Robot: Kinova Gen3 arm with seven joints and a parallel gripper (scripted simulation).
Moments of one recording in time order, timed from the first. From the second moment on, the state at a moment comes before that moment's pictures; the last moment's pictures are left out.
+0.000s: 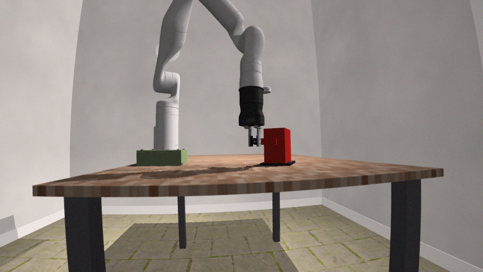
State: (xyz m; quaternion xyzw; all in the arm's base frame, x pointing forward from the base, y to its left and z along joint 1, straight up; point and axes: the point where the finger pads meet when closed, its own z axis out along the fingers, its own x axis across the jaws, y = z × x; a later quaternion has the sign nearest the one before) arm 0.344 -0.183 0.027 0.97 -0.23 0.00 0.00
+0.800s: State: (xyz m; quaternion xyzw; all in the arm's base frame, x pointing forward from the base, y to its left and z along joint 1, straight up) arm 0.345 -0.184 0.038 0.97 -0.23 -0.01 0.00
